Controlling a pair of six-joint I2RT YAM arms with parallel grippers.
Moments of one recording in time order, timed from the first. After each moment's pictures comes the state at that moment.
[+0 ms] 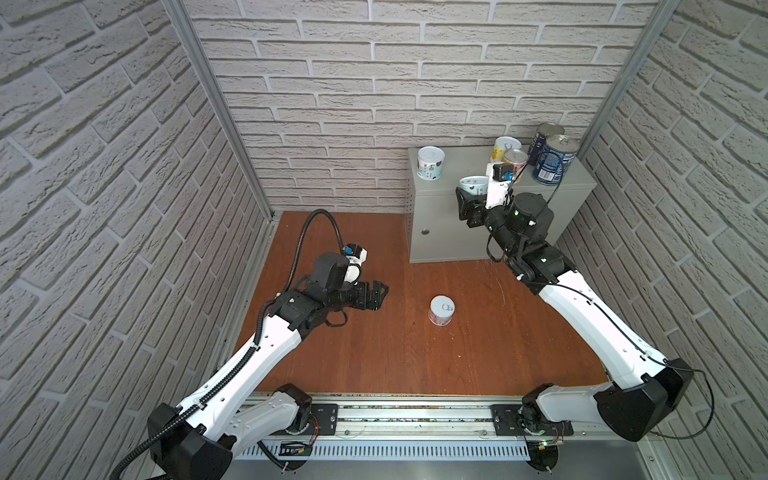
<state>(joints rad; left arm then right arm) -0.55 1.04 0.98 -0.61 0.17 -0.32 0.40 1.35 1.42 -0.10 0.18 0.04</state>
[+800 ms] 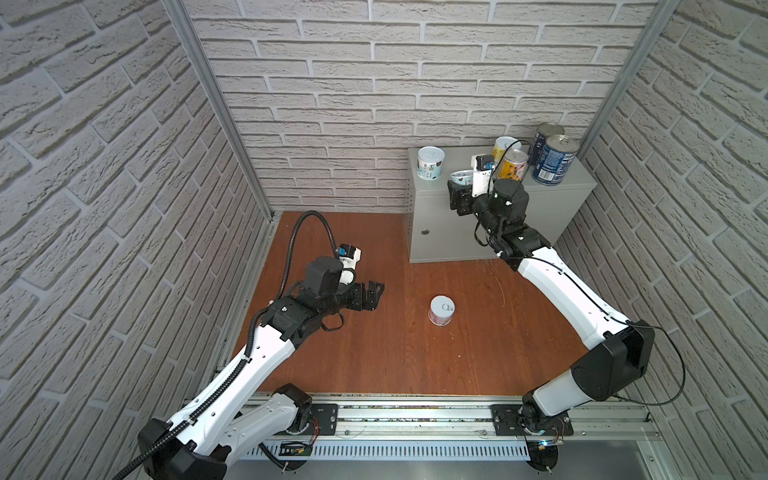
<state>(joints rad) -0.55 0.97 0.94 -0.58 0.11 -0.33 0.34 1.56 1.55 -0.06 0.17 0.01</state>
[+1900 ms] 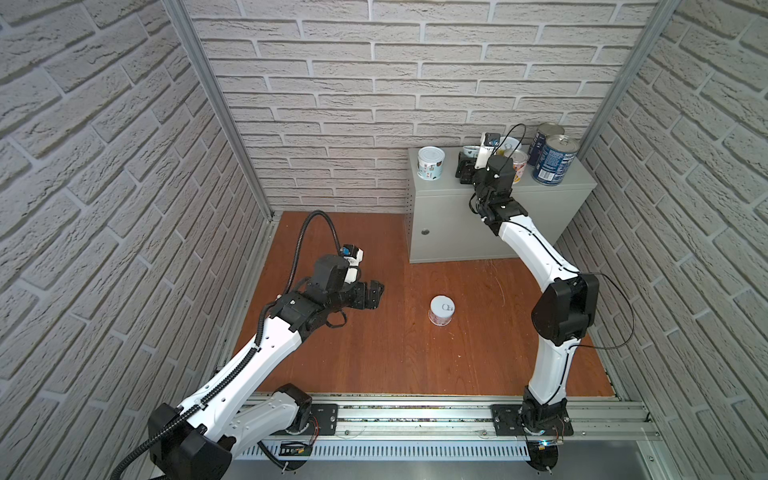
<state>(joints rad) -0.55 1.03 0.95 -0.59 0.08 -0.32 0.20 1.97 1.93 0.05 0.22 0.11</state>
